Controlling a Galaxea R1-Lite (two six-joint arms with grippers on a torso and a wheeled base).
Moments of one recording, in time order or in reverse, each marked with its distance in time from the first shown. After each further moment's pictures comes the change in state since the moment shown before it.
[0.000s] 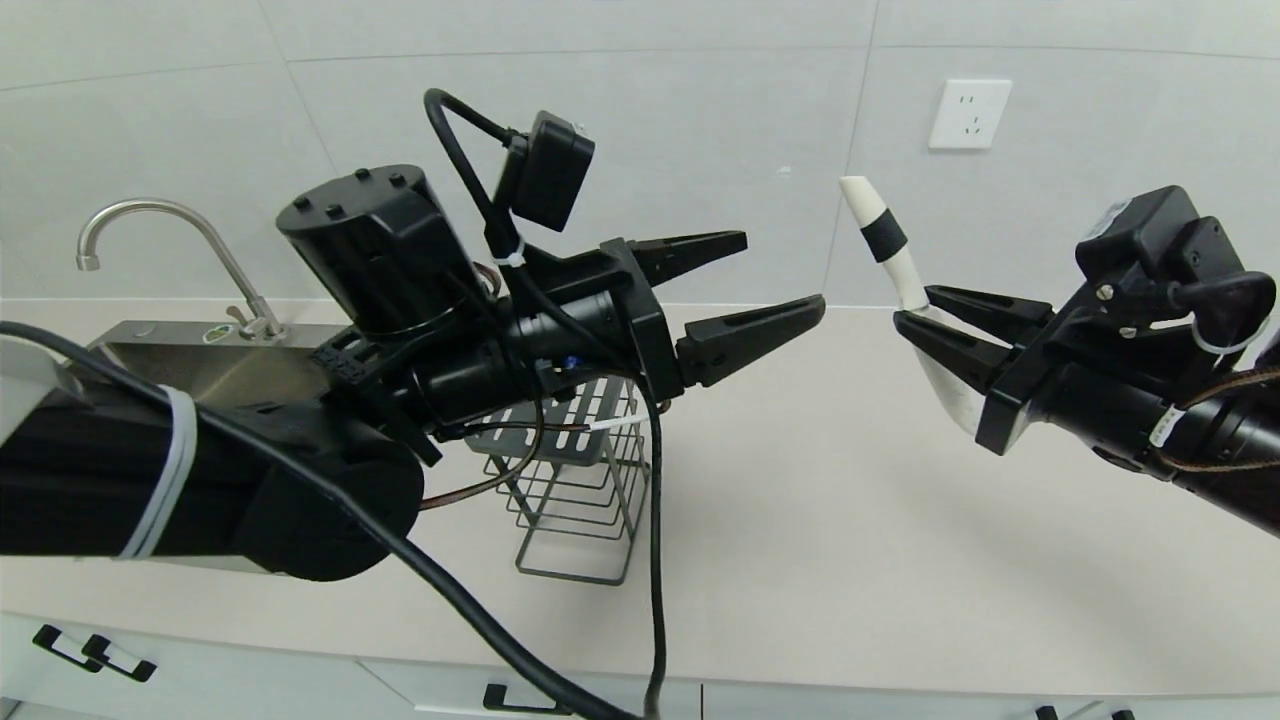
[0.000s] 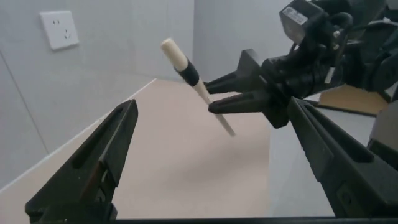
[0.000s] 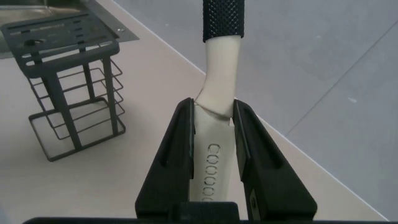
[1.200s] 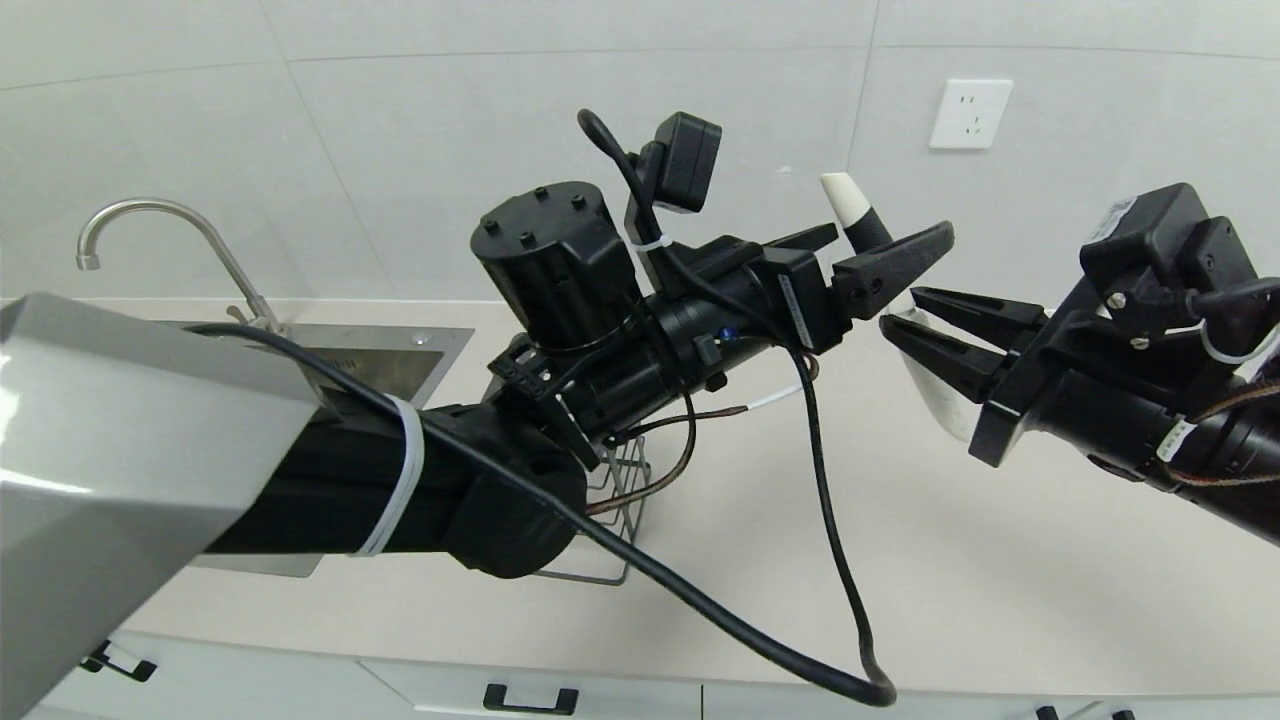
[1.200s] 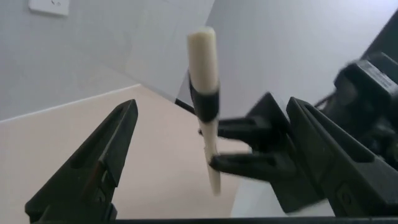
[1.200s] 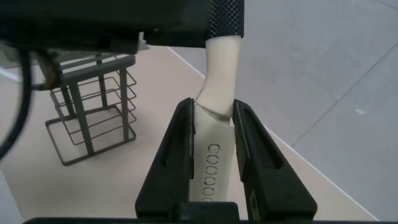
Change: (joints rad) left arm -0.164 0.188 -0.232 -0.053 0.298 -0.267; right arm 0.050 -0.011 0.001 0.001 0.008 -0.001
